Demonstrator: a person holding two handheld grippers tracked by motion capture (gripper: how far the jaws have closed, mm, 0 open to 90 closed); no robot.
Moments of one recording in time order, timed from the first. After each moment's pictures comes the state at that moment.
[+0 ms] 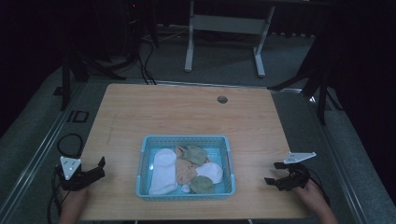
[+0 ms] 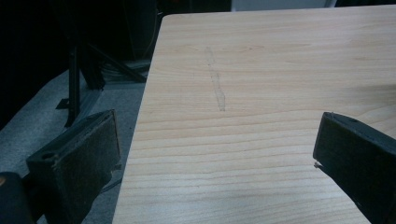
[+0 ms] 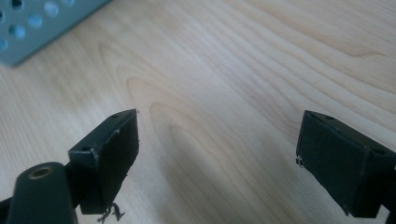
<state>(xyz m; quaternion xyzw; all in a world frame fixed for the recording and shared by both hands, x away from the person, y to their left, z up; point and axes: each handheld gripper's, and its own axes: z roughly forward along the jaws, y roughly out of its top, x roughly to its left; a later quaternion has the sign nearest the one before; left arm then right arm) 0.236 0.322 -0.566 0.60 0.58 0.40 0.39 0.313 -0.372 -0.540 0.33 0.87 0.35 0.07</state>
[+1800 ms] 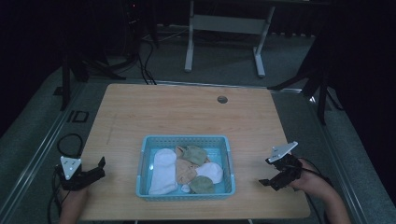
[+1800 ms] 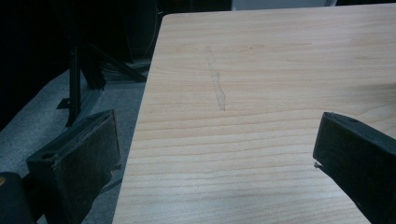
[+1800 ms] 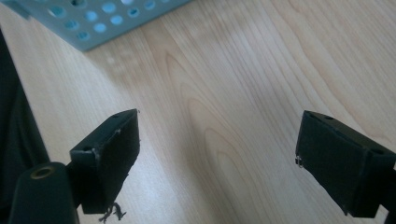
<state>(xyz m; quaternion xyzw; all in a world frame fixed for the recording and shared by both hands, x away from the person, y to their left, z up) 0.236 0.322 -0.566 0.60 0.58 0.40 0.39 0.311 -0.314 -0.475 0.21 0.95 0.24 0.06</state>
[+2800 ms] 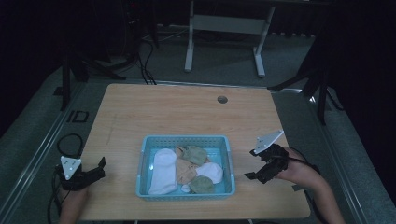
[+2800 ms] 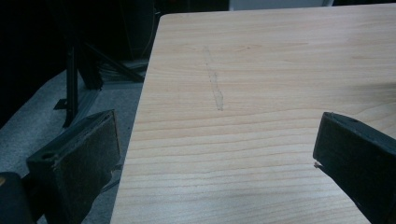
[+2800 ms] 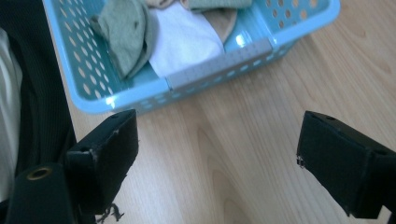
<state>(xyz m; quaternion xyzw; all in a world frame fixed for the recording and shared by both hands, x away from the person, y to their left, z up) 0.236 0.322 -0.566 0.60 0.58 0.40 0.39 0.317 -0.259 -0.435 0.15 0.95 0.27 0.05</state>
